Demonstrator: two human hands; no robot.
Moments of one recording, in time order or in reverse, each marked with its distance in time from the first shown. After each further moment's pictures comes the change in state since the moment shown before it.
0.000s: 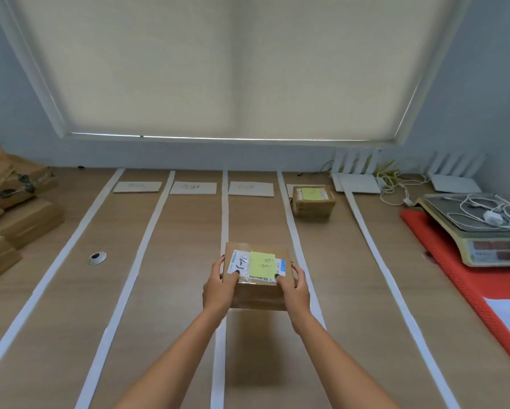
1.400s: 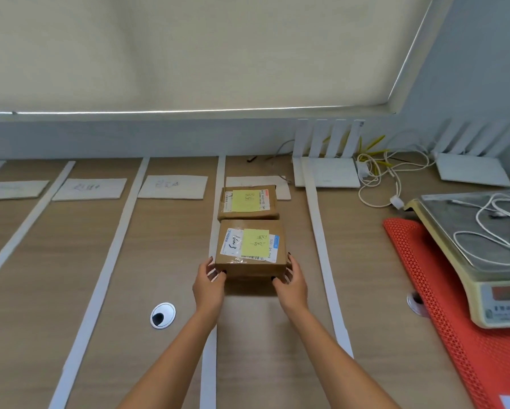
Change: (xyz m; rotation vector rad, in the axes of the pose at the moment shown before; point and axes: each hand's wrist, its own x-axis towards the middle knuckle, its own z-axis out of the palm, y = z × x) left_hand 0.202 0.057 0.347 -0.147 0.104 -0.092; right_hand 0.374 0.030 -0.177 -0.121 -0.017 0.042
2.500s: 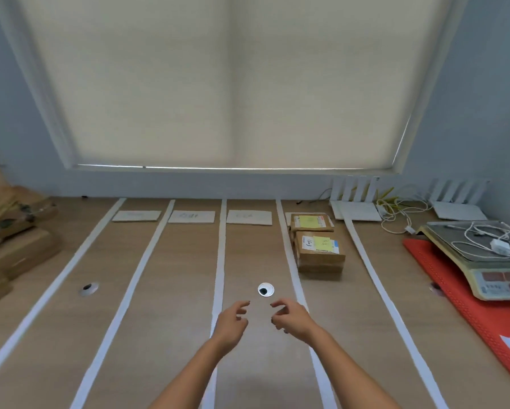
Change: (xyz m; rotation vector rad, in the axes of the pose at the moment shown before) left_hand -0.149 -0.033 -0.333 0.421 -0.408 0.230; right_hand -0.328 -0.056 0.141 -0.523 -0.415 -0.039
